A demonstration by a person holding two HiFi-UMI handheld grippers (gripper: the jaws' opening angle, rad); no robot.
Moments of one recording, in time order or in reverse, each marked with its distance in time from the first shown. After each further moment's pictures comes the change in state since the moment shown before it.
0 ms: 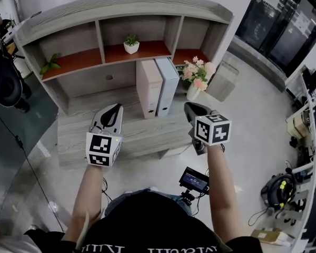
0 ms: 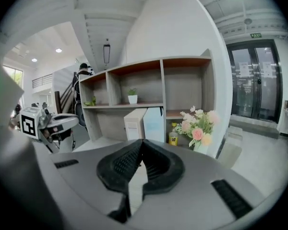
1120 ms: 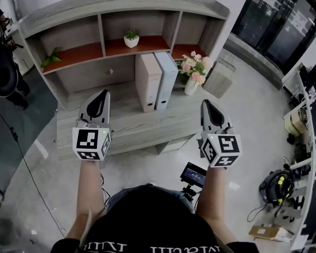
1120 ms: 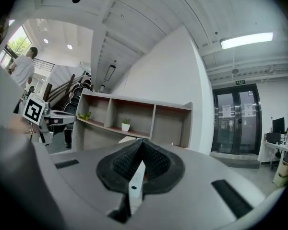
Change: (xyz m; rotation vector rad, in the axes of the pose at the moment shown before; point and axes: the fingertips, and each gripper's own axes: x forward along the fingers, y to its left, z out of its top) left arm -0.041 0.034 0.045 -0.013 -0.175 0.105; right arm -0.110 0.018 0.038 -0.195 -0.379 -0.238
